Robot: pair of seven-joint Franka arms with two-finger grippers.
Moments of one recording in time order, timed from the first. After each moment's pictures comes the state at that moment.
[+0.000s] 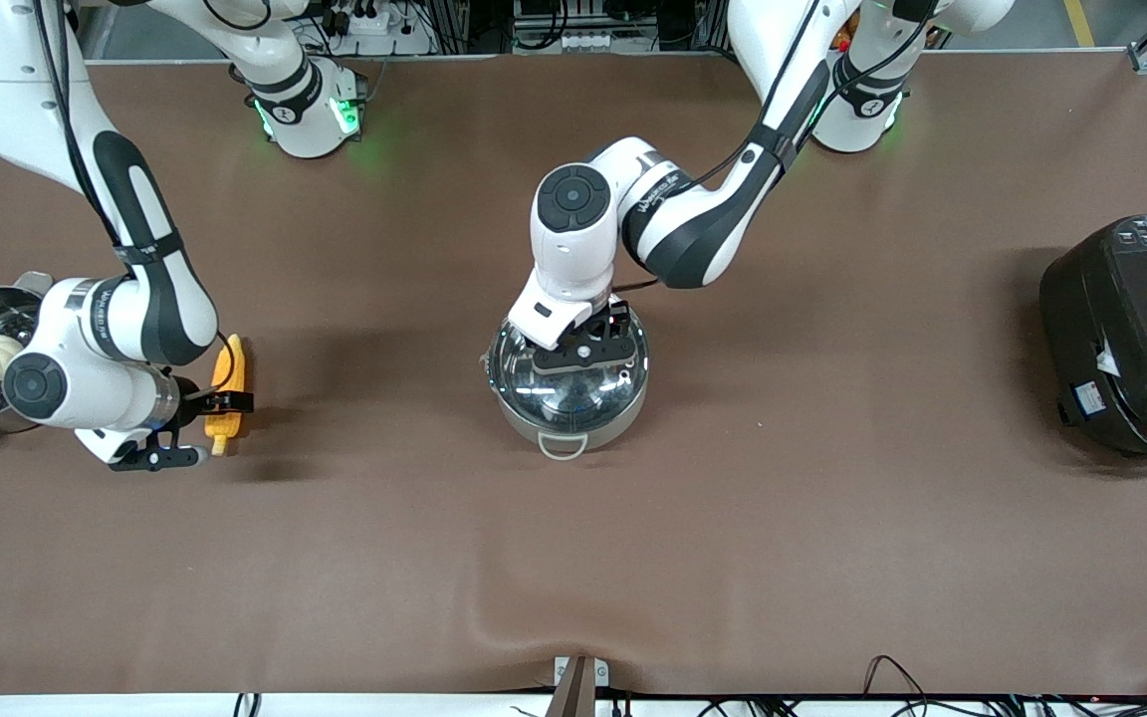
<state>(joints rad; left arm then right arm) -0.79 0.68 -0.03 -1.31 0.03 2.04 -0.94 -0.07 0.53 -0.02 -1.87 -0.01 2.23 -0.16</state>
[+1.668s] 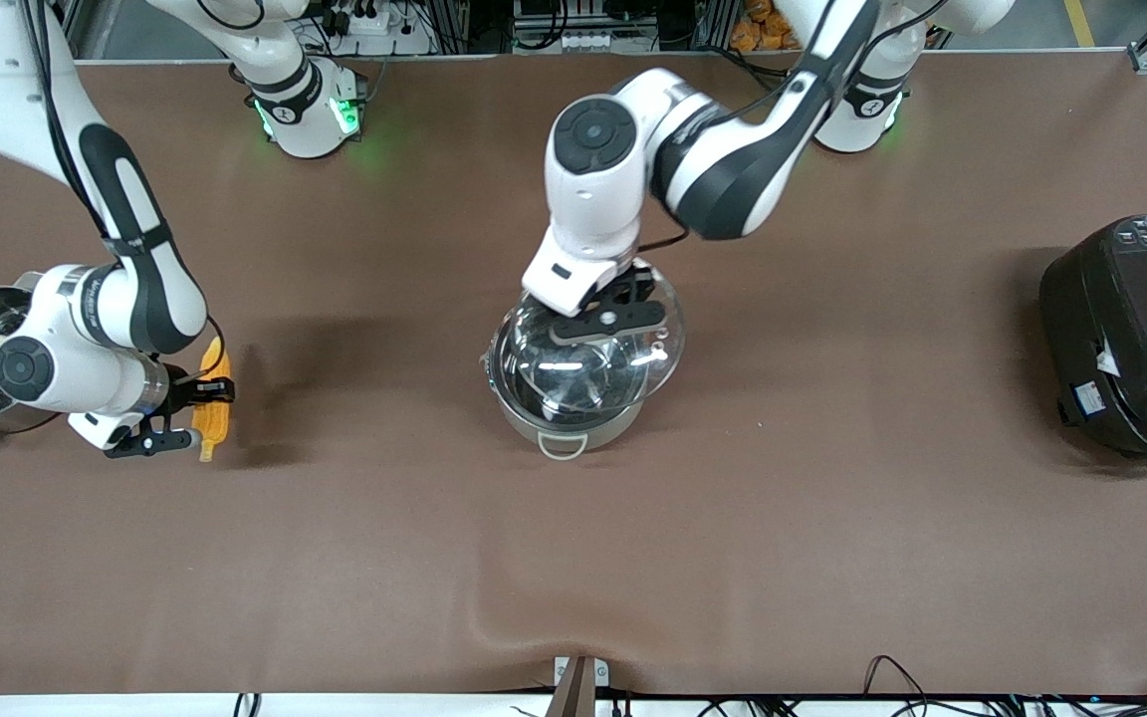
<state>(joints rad) -0.74 0.52 -0.02 -1.29 0.04 1.80 -0.92 -0.09 0.46 0.00 -1.90 -0.01 2.17 -0.24</state>
